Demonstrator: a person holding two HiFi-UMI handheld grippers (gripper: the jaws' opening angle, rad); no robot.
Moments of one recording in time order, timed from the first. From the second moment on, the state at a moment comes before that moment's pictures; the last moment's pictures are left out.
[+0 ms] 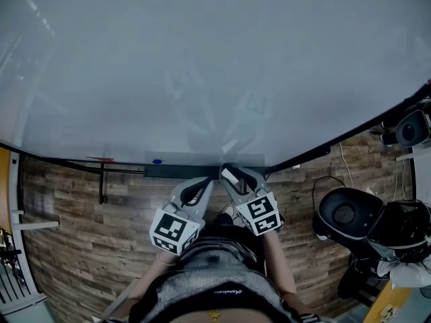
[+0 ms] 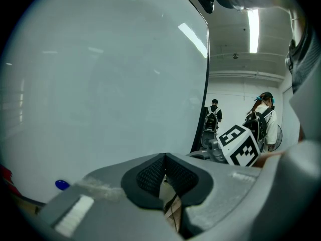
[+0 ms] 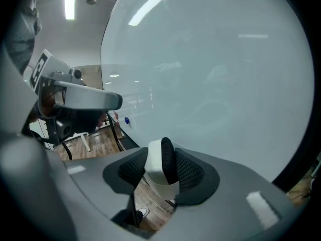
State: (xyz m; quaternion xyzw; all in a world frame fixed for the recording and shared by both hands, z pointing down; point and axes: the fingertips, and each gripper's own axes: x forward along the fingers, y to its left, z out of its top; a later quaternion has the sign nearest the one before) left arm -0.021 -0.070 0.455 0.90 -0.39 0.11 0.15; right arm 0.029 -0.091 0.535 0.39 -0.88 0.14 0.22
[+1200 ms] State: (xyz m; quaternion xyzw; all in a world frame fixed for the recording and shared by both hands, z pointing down) left arm -0.014 -0.060 0.467 0.90 -0.38 0.12 0.16; right arm 0.037 -0.070 0.503 0.38 -0.90 0.13 0.19
